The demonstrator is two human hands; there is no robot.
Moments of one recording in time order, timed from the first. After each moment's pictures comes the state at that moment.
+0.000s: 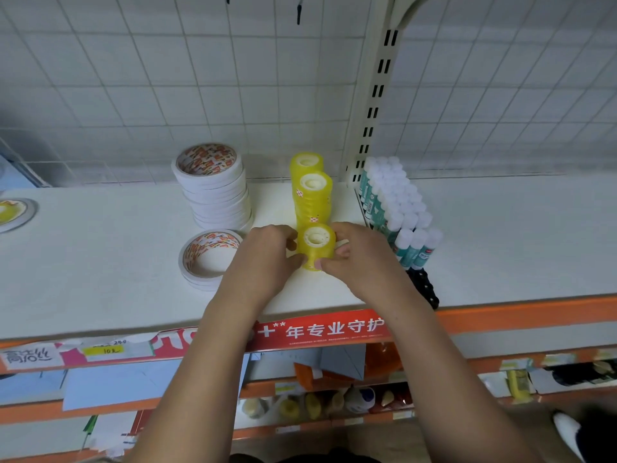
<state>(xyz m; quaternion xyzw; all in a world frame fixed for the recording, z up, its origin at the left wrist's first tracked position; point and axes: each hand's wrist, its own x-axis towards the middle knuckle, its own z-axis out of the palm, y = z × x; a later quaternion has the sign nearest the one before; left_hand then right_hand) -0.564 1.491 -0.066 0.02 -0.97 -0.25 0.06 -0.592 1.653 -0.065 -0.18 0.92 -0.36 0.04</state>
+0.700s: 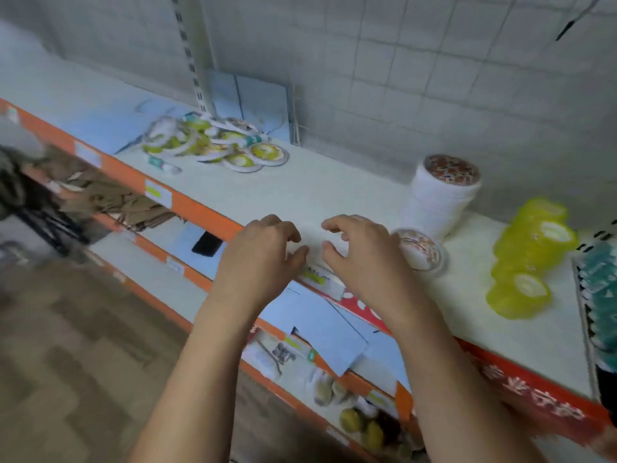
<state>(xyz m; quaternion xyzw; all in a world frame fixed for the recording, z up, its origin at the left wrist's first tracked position) -0.364 1.339 -0.046 0.31 -0.93 -0.12 0.18 -0.490 1.447 -0.042 -0.49 0.83 -0.27 0.03</state>
